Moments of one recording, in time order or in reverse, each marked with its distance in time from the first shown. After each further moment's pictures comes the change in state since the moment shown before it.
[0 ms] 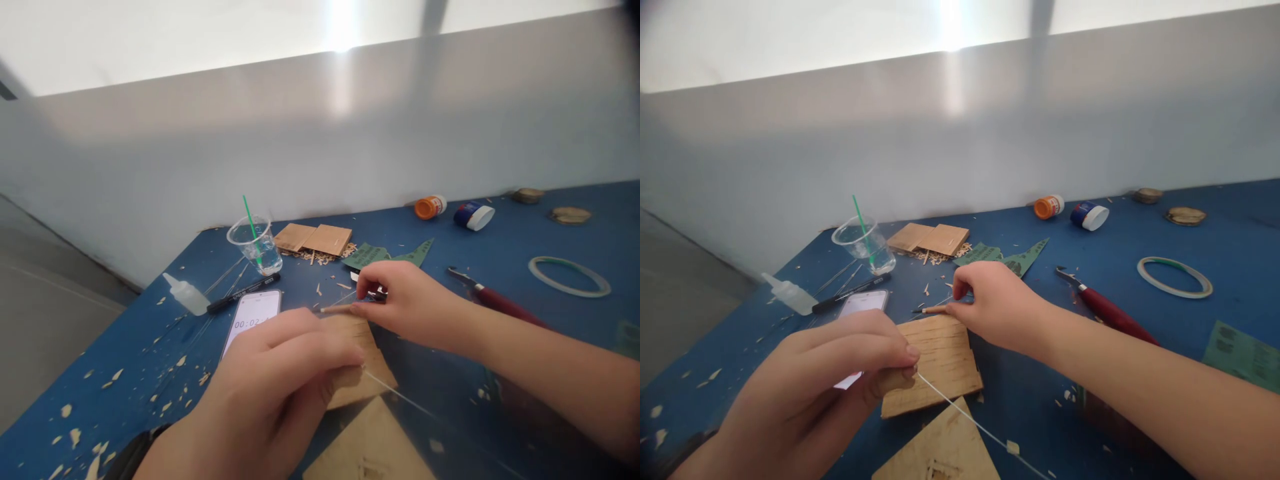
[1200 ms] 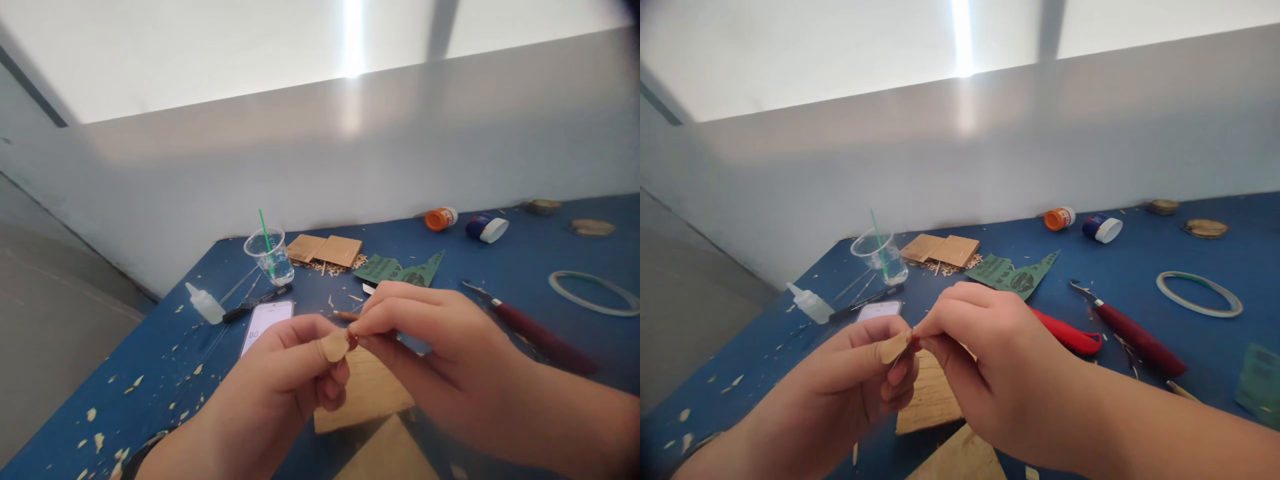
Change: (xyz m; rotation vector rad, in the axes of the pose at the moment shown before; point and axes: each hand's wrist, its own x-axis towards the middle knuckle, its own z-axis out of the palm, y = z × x) left_hand 0.009 -0.001 0.008 -1.309 0.151 -0.881; right_hand -0.038 -0.036 0.005 0.151 0.066 -0.558
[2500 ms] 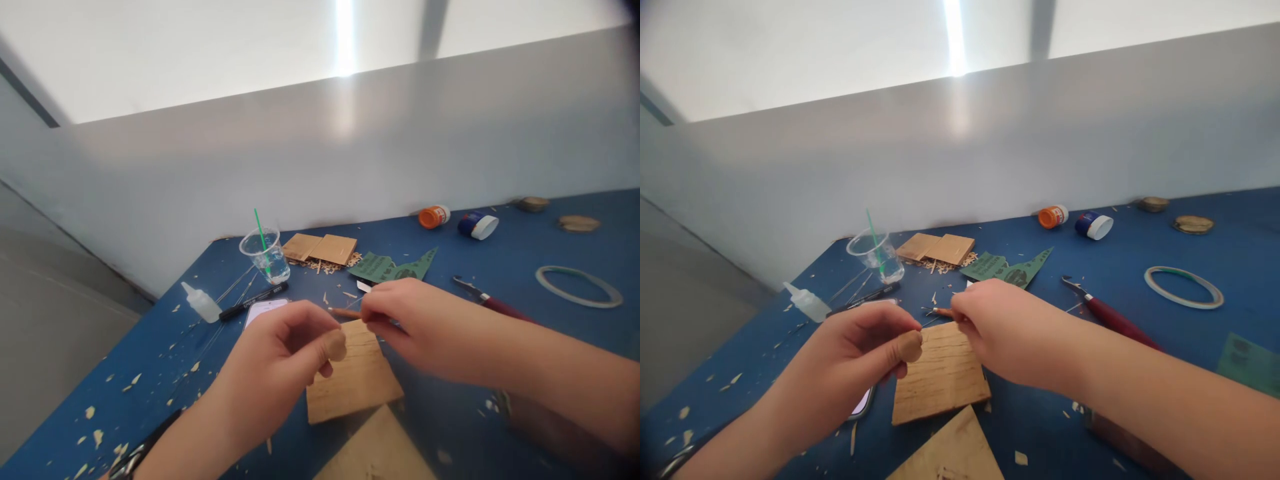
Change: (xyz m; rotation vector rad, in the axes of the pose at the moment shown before) left_hand 0.007 0.007 -0.008 0.916 0.155 0.308; right_hand 0.013 0.021 -0.019 -0.442 -0.441 0.439
